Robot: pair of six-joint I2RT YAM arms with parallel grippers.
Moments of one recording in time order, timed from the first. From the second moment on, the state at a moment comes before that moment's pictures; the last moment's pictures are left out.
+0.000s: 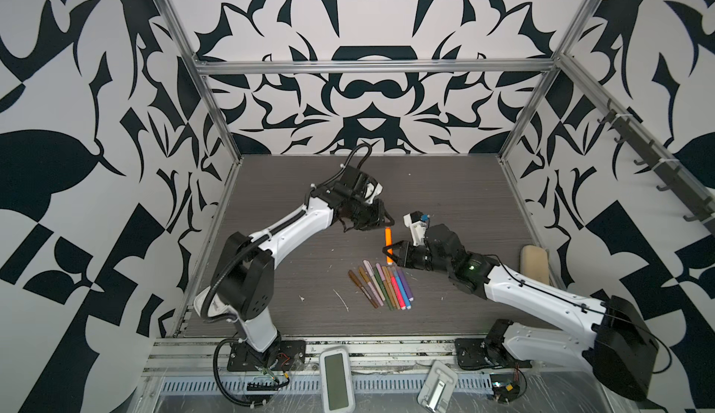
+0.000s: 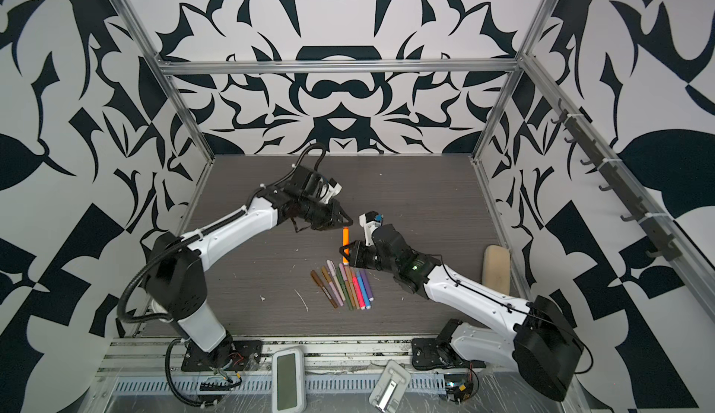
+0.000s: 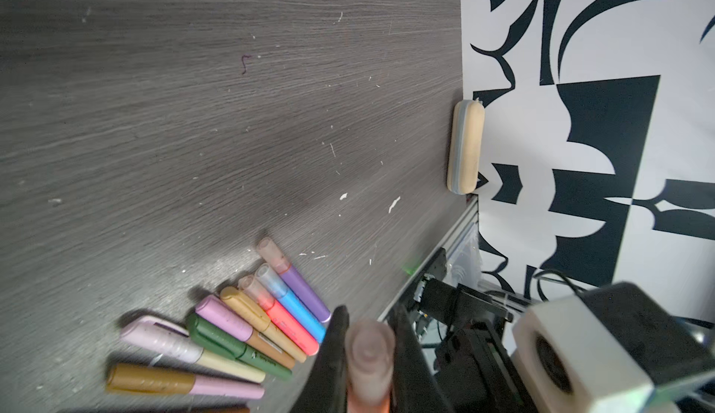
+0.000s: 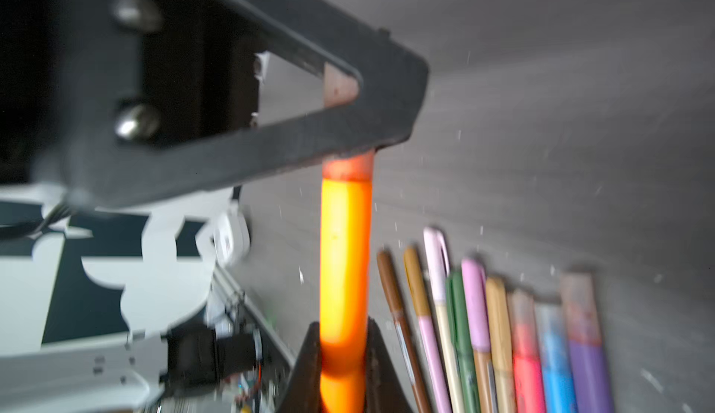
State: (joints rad) left arm -0.61 1.77 1.49 -0.59 0.59 -0.65; right arm 0.82 1.10 0.62 -0.06 -0.24 0.92
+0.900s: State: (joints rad) left arm -0.38 2.08 1.71 -1.00 0.03 -0.30; right arm 0.41 1.57 1.08 -0.67 -0.11 0.47
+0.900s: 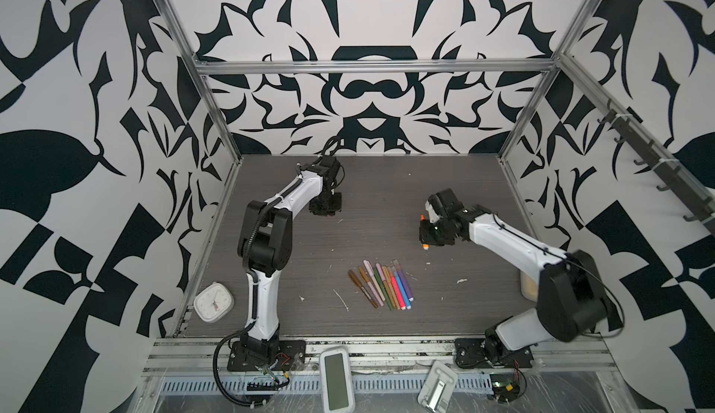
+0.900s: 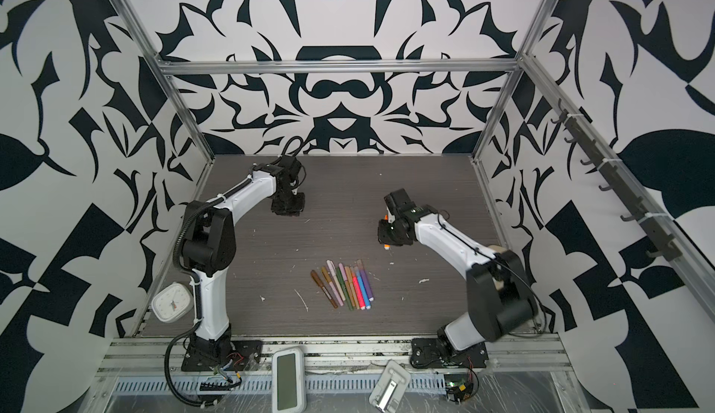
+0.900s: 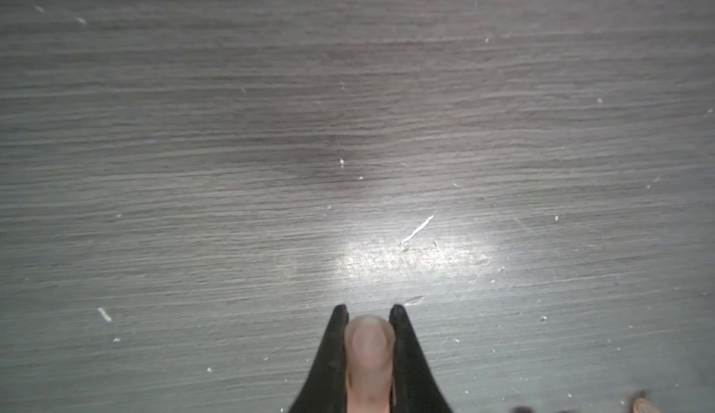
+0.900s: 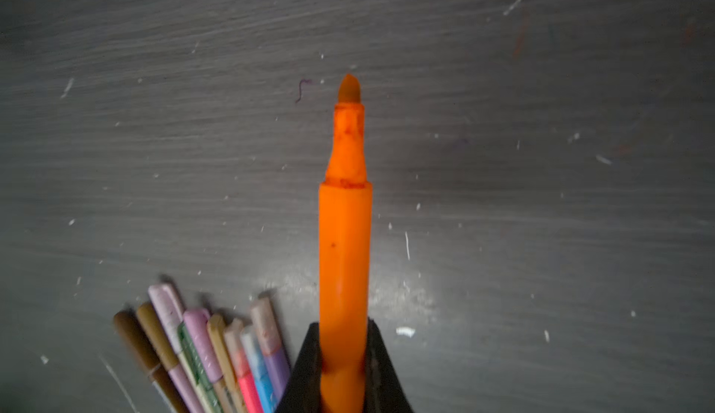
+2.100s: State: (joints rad) left arm -0.39 1.84 1.57 -0.97 0.14 -0.30; right arm 0.37 1.95 1.39 -0.75 0.01 0.36
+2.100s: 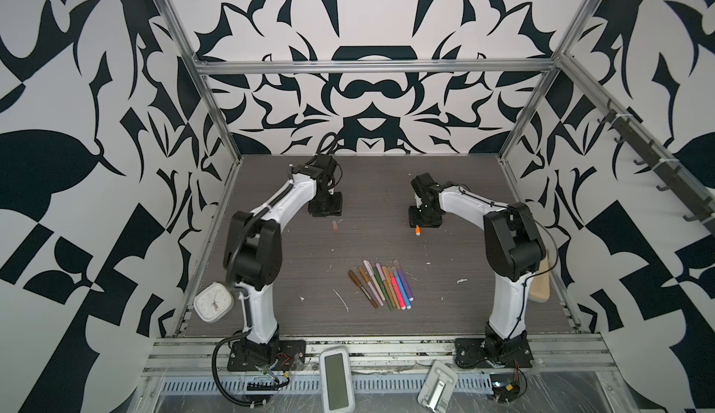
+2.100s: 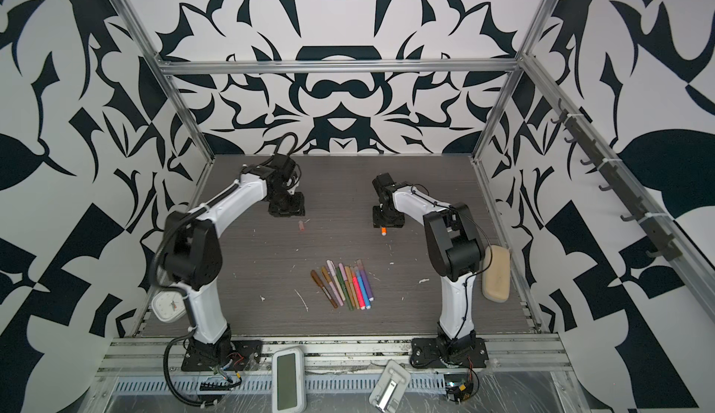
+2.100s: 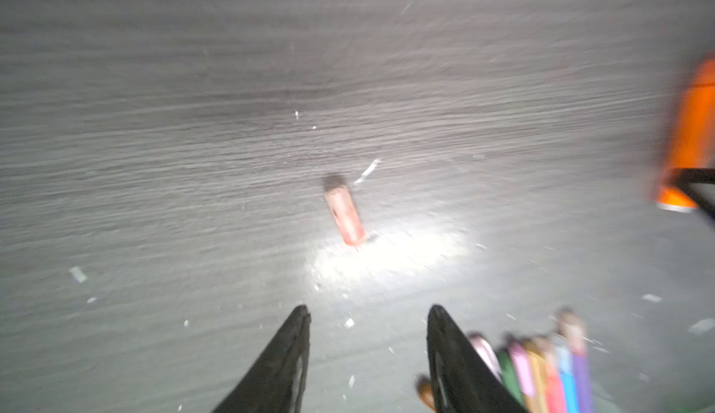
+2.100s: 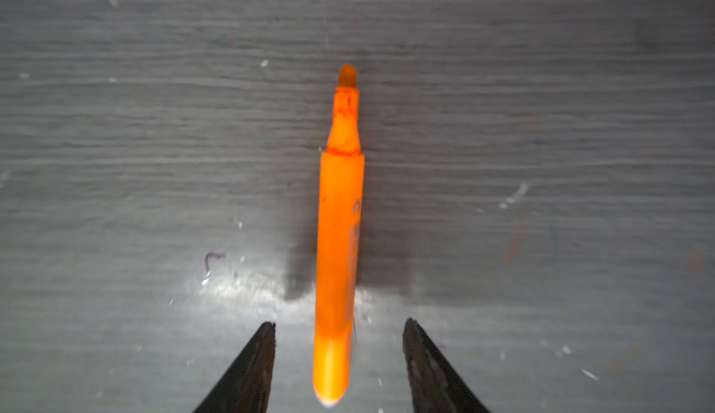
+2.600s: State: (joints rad) left arm -0.39 1.06 0.97 -0.76 0.30 -0.52; right arm 0.92 1.15 0.80 -0.57 0.06 0.50
